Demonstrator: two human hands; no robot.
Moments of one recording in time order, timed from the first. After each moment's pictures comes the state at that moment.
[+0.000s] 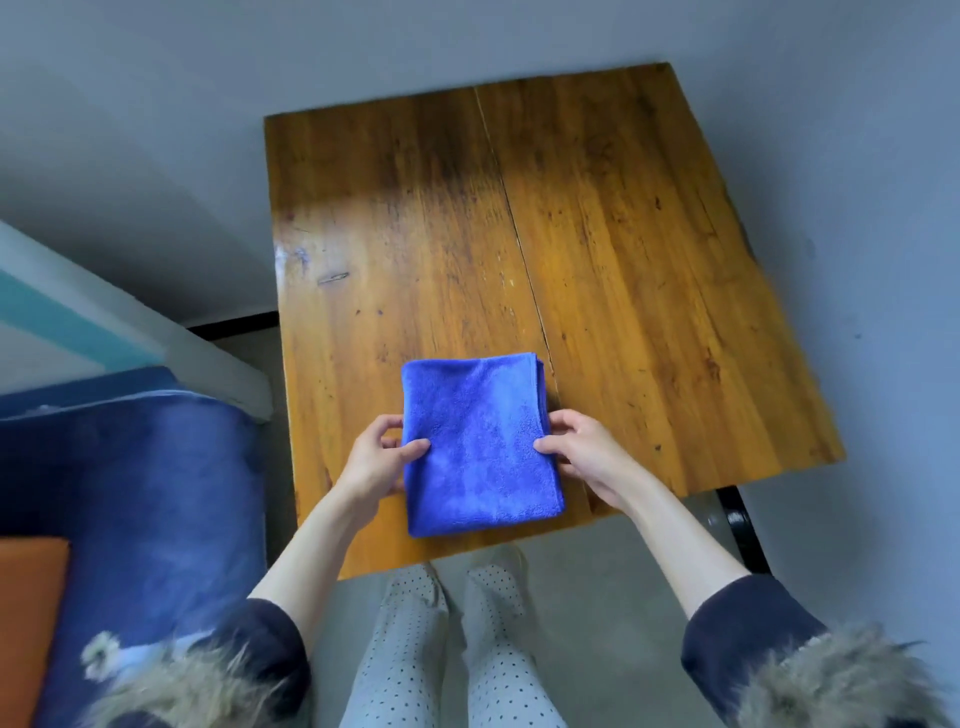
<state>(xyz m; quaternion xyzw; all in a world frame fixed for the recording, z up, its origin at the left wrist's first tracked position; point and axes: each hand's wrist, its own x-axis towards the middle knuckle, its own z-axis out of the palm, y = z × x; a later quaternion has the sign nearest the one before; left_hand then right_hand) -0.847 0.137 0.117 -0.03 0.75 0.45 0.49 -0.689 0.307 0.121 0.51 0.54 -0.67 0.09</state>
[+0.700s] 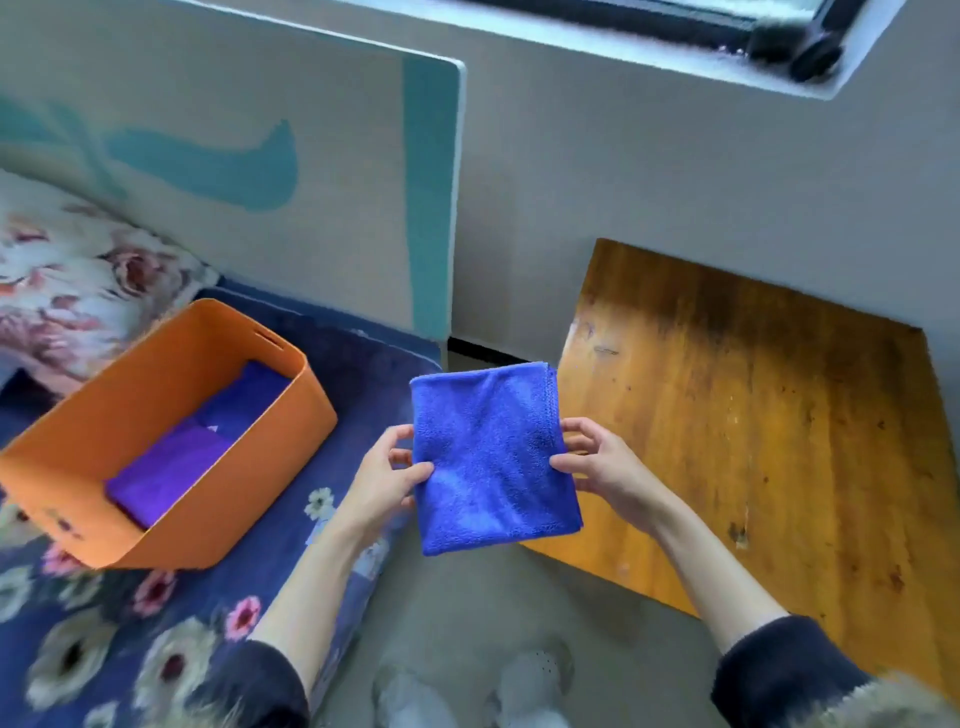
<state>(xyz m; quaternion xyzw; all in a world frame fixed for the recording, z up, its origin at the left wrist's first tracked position) -0.853 -0.143 0.235 -0.09 0.71 0.64 0.27 -0.805 0.103 0.267 0.23 0.69 -0.66 0.18</state>
